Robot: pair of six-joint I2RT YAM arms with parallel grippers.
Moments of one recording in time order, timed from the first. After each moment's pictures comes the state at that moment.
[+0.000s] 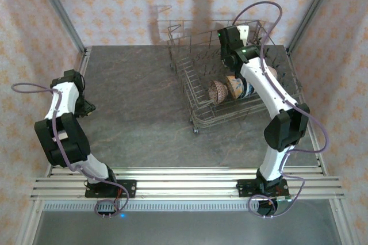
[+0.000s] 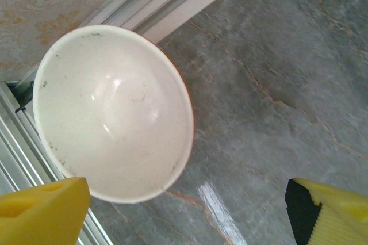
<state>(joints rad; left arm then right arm) 0.43 1.61 1.24 -1.15 -0.35 -0.62 0.40 1.81 1.87 -0.86 0.69 0.29</state>
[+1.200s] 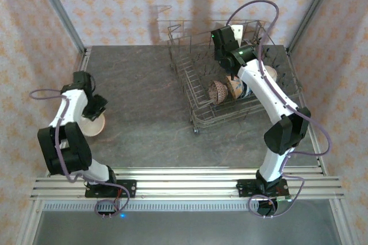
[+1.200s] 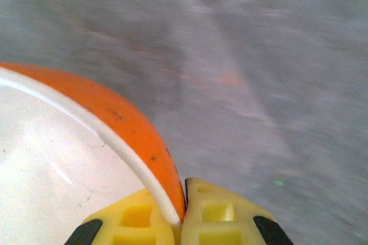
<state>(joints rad) 0.26 1.48 1.12 -0.91 0.05 -0.76 0.48 1.78 1.91 -0.91 0.67 0.33</state>
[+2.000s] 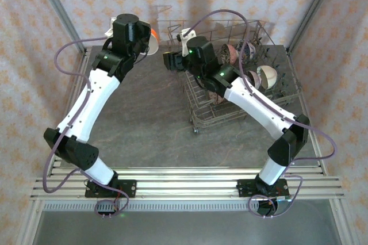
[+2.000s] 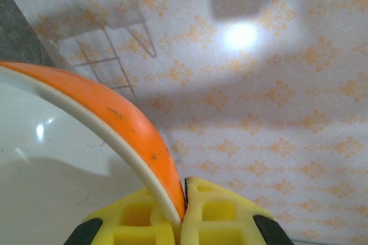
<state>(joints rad) -0.35 1.60 1.85 -0.53 -0.29 -1.44 0.77 1.68 1.75 -0.38 0.18 0.20</state>
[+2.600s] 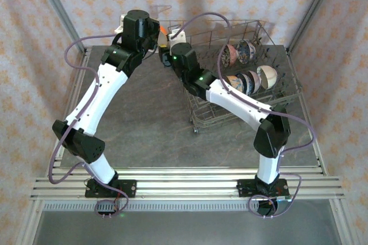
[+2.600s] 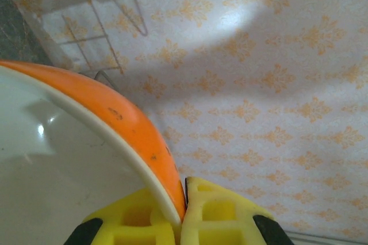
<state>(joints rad) -0.40 1.68 1.95 -0.56 -0.29 -1.48 0.82 1.84 1.74 -0.04 0.46 0.16</state>
